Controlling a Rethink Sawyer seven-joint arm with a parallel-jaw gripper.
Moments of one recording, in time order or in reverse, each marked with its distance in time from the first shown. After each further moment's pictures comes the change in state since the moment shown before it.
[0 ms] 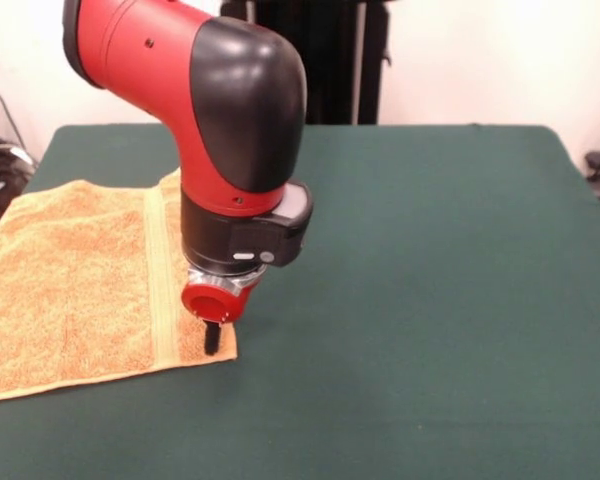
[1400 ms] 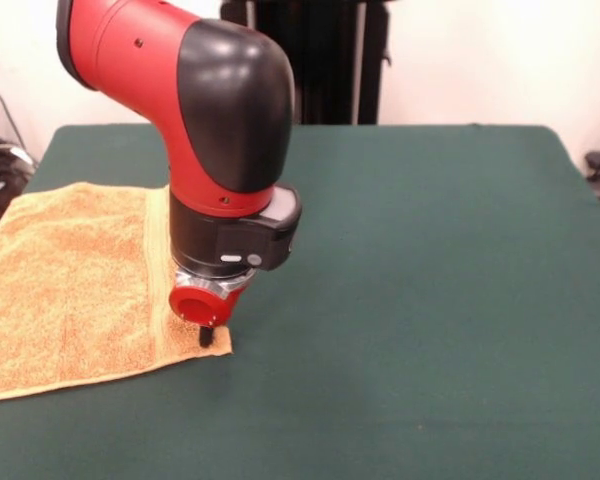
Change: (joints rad) arm -0.016 -0.006 0.017 0.015 0.011 -0.049 0.000
